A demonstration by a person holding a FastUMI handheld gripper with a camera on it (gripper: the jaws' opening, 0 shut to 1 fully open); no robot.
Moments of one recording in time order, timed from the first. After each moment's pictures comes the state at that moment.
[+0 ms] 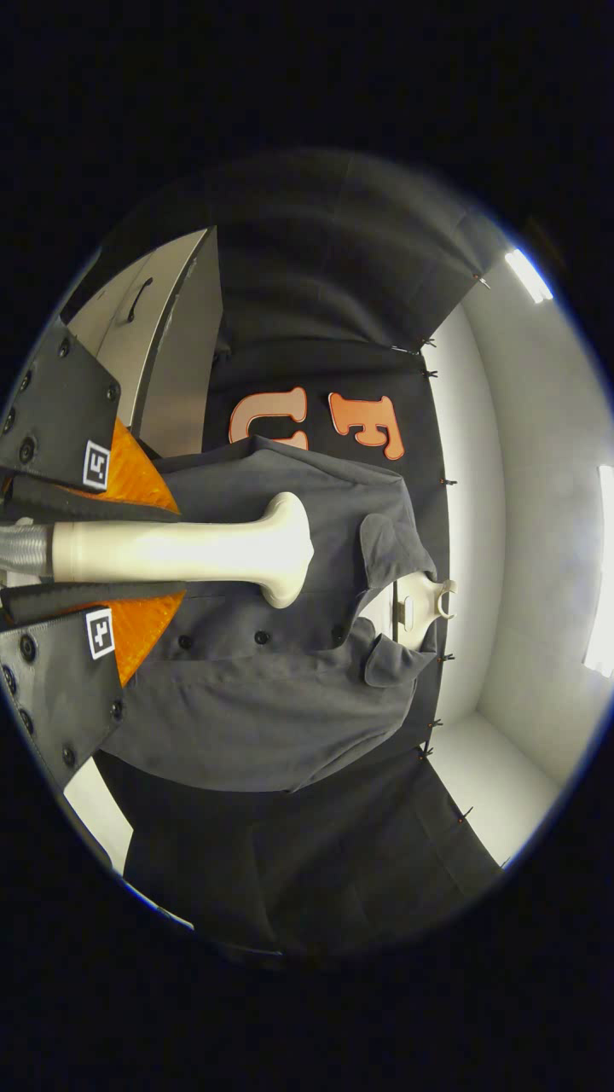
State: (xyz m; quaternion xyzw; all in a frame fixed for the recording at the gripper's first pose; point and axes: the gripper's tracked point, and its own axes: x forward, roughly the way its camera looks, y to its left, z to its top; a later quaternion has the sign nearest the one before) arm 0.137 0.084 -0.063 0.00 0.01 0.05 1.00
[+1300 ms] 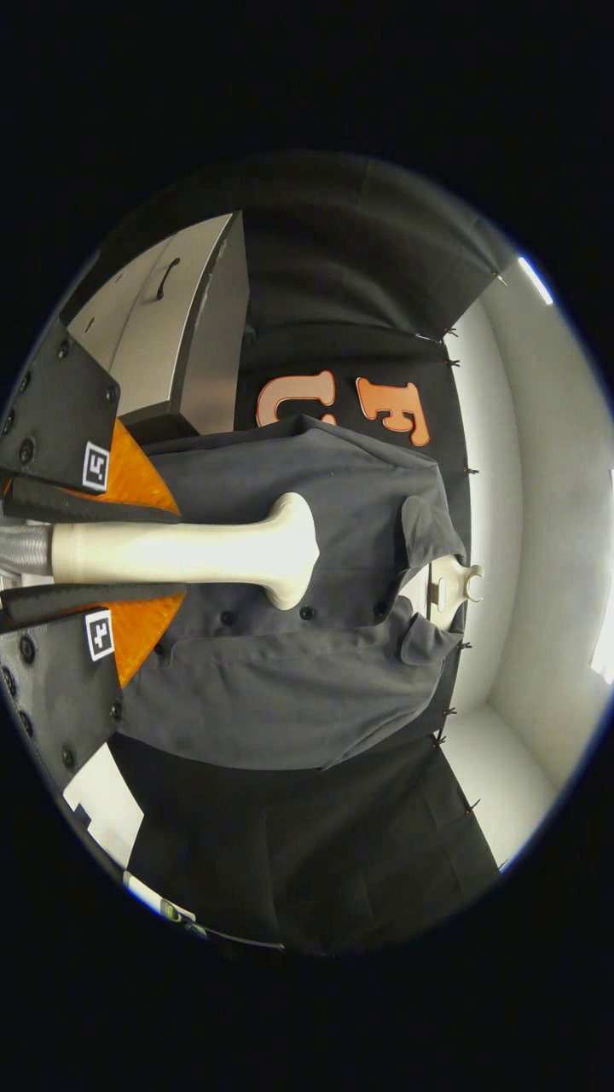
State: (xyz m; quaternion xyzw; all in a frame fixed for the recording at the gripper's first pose) arm 0.117 0.064 -0.107 -0.02 0.06 0.02 1.00
